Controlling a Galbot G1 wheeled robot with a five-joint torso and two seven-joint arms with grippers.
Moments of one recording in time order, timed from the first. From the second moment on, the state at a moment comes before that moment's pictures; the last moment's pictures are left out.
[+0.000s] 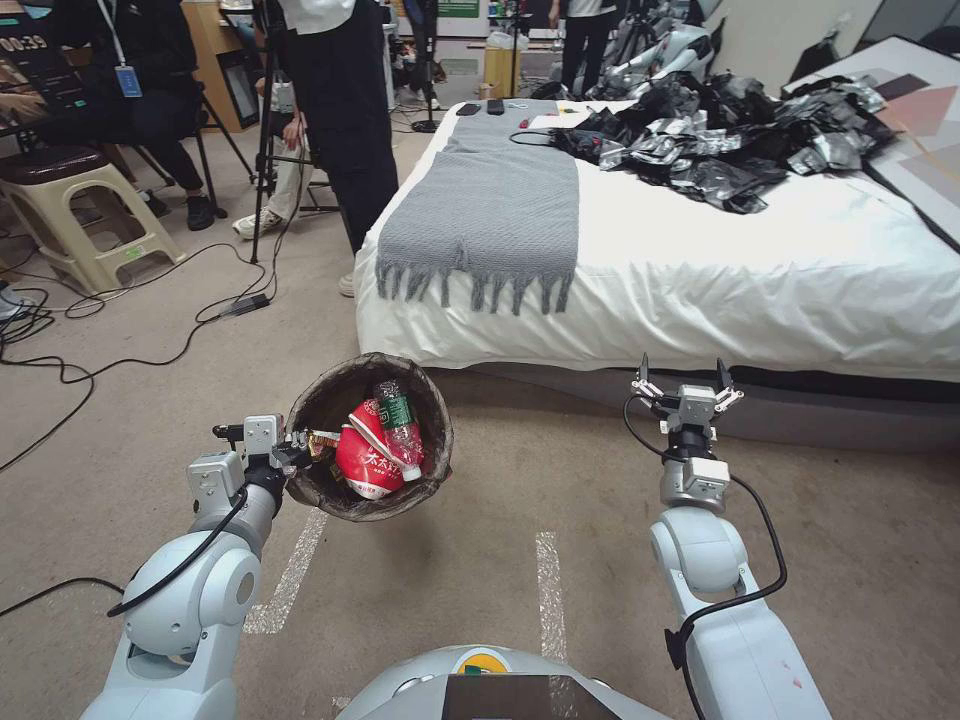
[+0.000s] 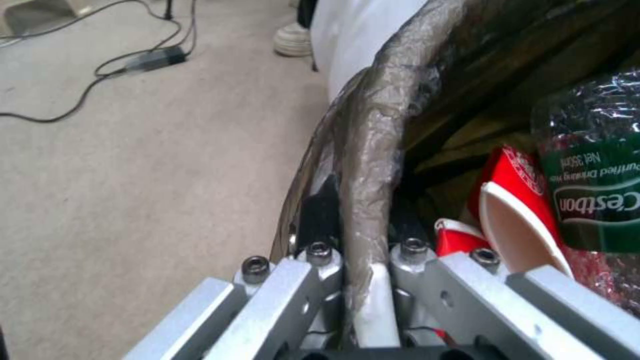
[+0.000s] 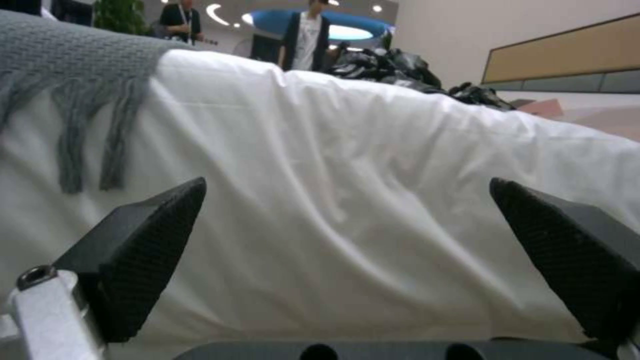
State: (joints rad) left arm 1.51 -1.38 -0.72 -2.35 -0.36 0.72 -0.12; right arm -1.35 1.36 0.58 1.96 -0.04 0.10 0.32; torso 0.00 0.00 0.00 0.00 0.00
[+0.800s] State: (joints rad) left arm 1.51 -1.38 -0.72 -2.35 -0.36 0.72 -0.12; right arm -1.36 1.37 0.58 1.96 -0.04 0.11 0.32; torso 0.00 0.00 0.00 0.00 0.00
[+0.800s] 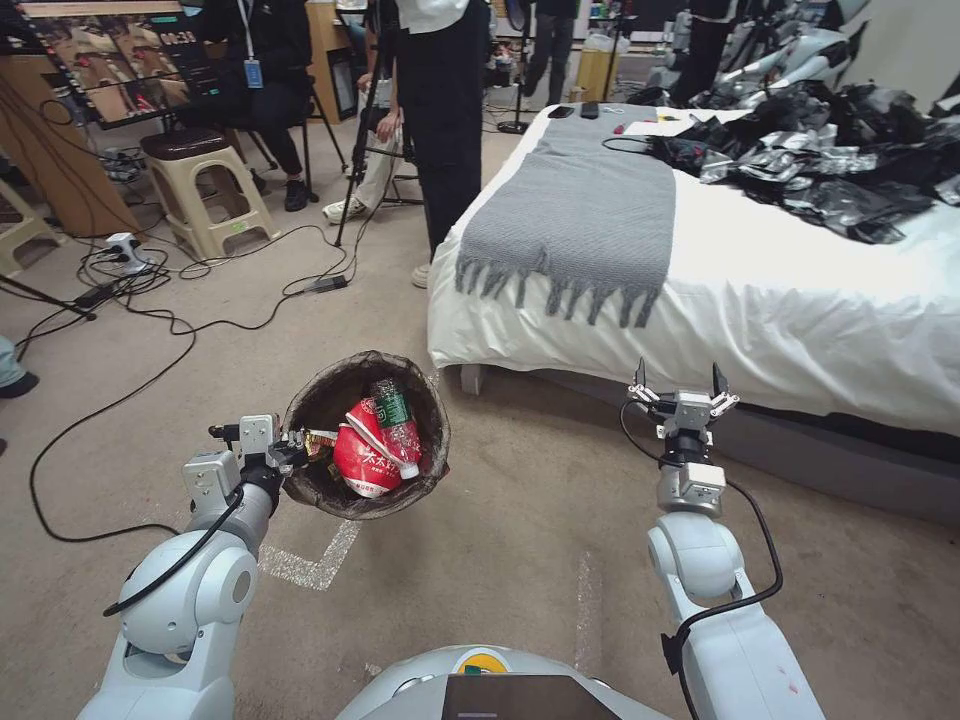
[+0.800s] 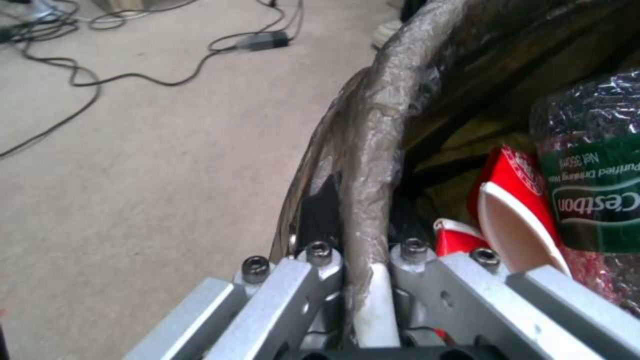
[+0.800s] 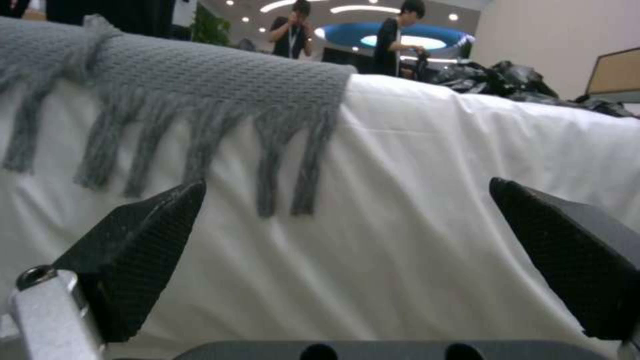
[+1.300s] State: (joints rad) left arm 1.51 -1.38 -0.73 -2.35 -0.37 0.72 -0.13; right arm -1.37 1.38 0.57 1.96 -0.05 0.11 0.32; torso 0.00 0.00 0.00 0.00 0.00
